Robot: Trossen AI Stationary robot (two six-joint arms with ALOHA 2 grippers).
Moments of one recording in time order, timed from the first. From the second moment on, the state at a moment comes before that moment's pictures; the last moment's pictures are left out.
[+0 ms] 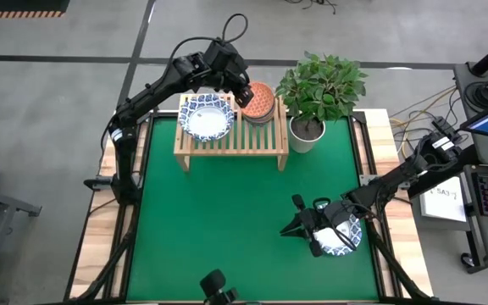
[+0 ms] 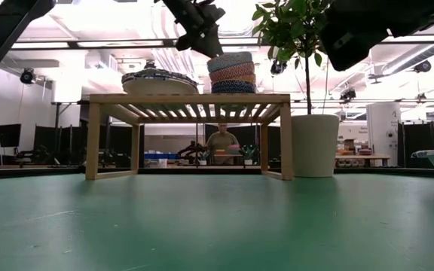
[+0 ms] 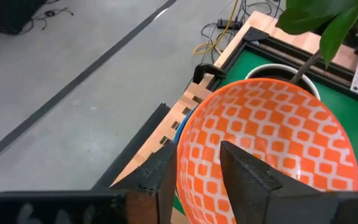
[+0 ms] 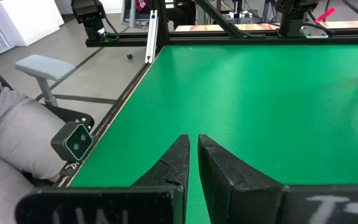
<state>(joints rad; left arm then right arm) 0.55 1.94 2.24 -0.98 -0.04 -0.03 0.49 1.31 0.54 0.48 0.16 0.18</state>
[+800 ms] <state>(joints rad) 0.42 1.85 2.25 -1.21 0.02 0.23 0.49 1.34 0.54 0.51 0.16 0.22</state>
